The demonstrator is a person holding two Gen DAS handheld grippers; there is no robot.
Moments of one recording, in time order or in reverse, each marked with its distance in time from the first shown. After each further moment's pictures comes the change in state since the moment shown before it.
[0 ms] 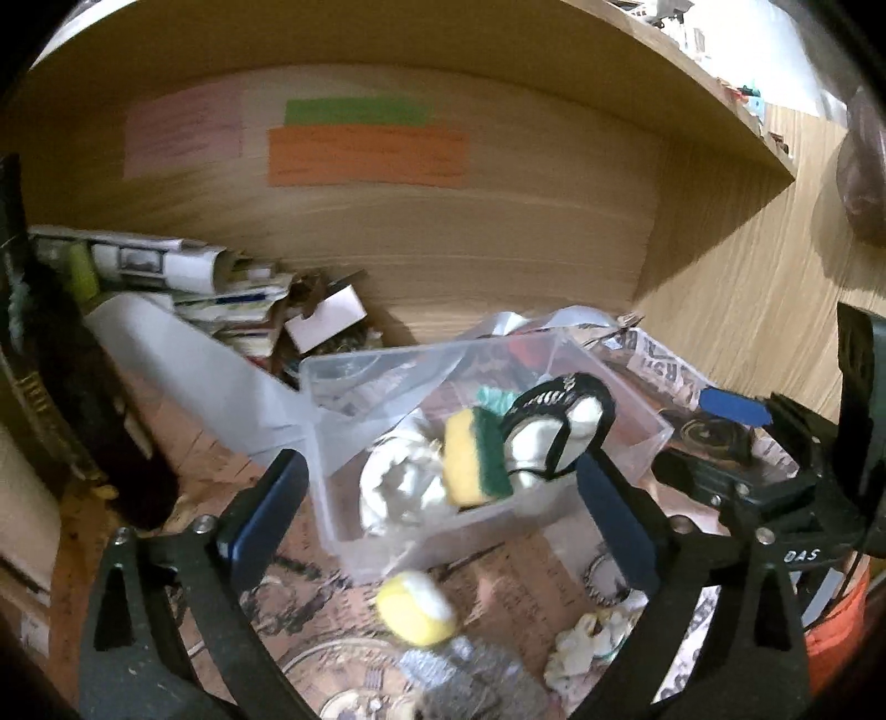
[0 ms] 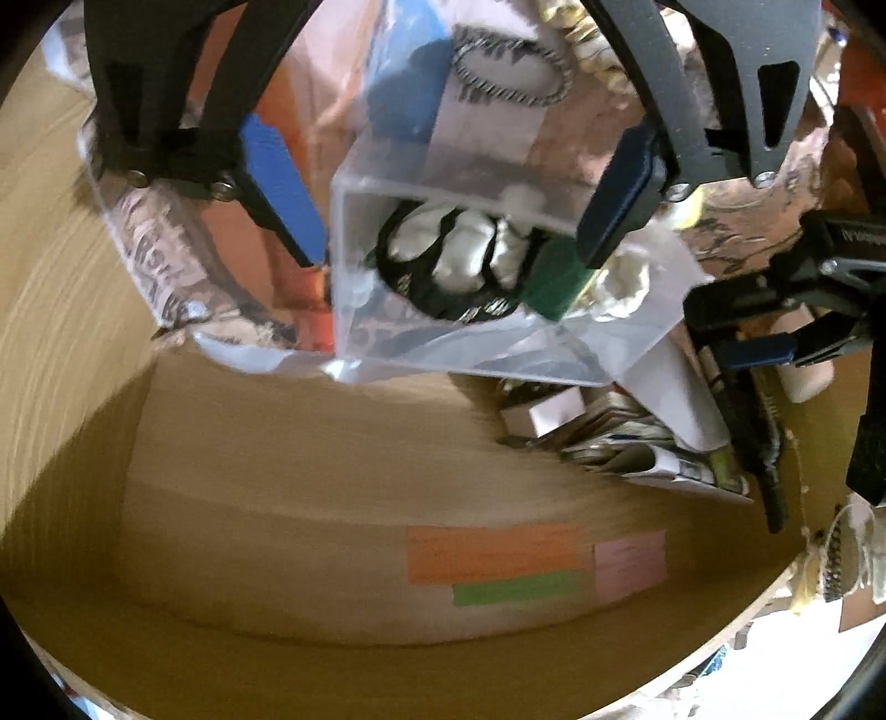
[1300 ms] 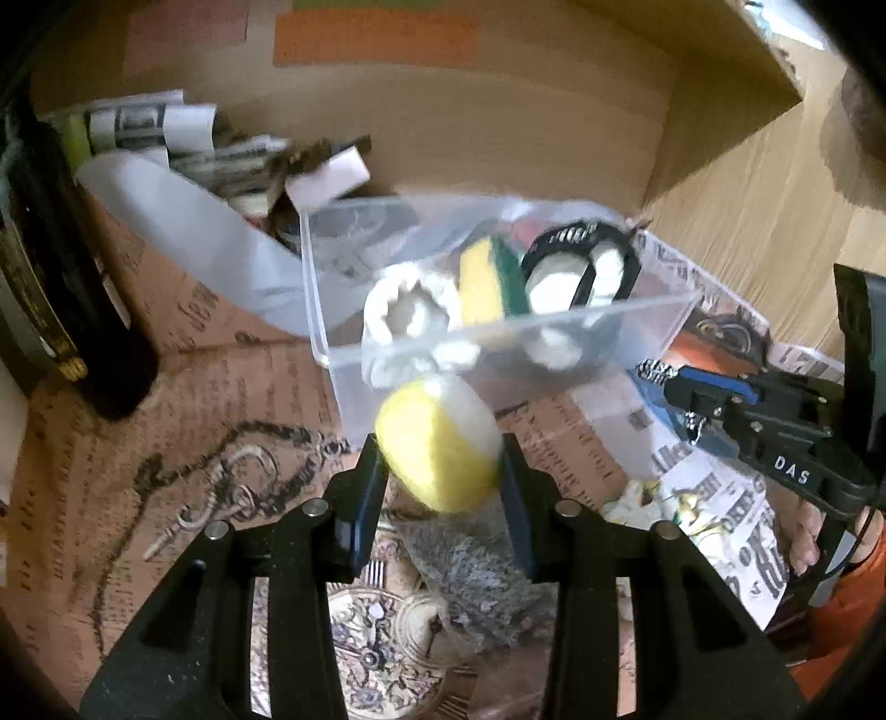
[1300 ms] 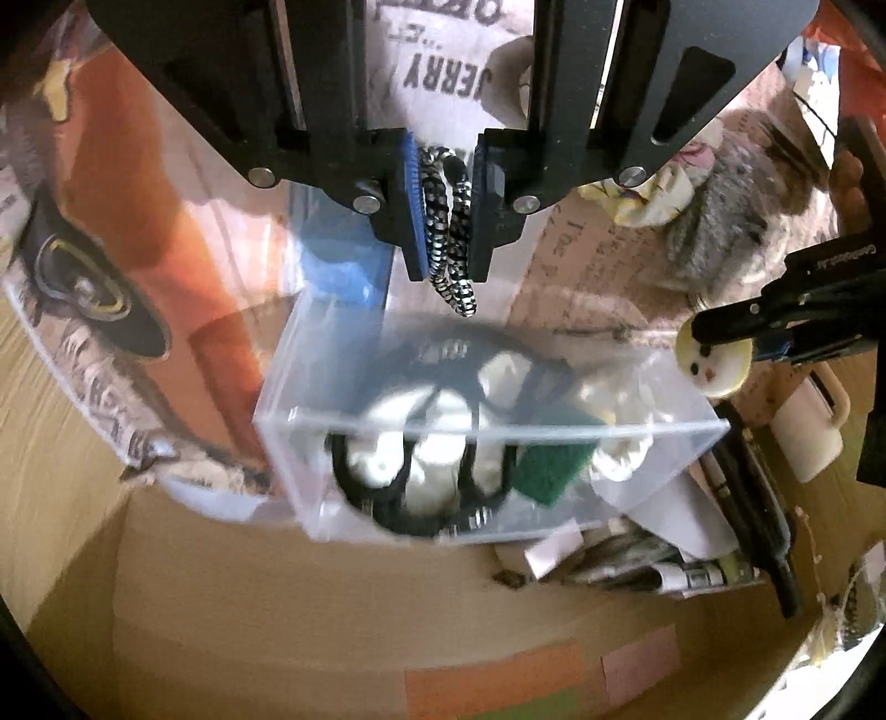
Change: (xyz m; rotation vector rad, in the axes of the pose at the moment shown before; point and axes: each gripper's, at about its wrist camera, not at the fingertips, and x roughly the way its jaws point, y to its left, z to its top) left arm 0.018 0.009 -0.065 0.008 0.165 -0.020; right arm 0.023 0.004 -0.063 0.052 0.199 0.046
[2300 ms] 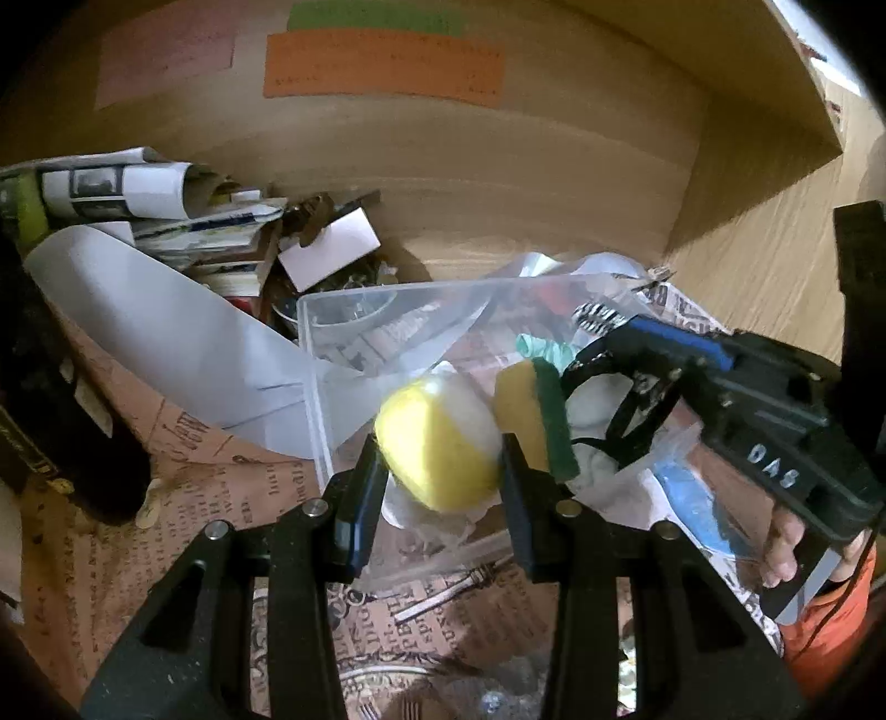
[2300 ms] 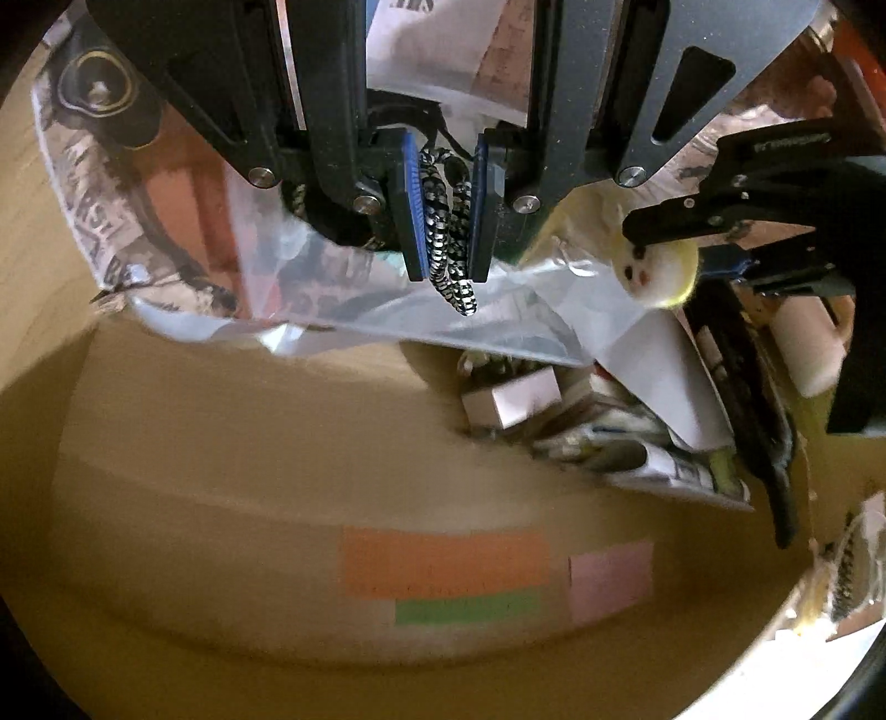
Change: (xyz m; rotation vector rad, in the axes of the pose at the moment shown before) left arm 0.038 0.019 0.067 -0.012 -0.027 -0.007; right arm 0.021 0.035 0.093 -0.096 -0.188 -0.018
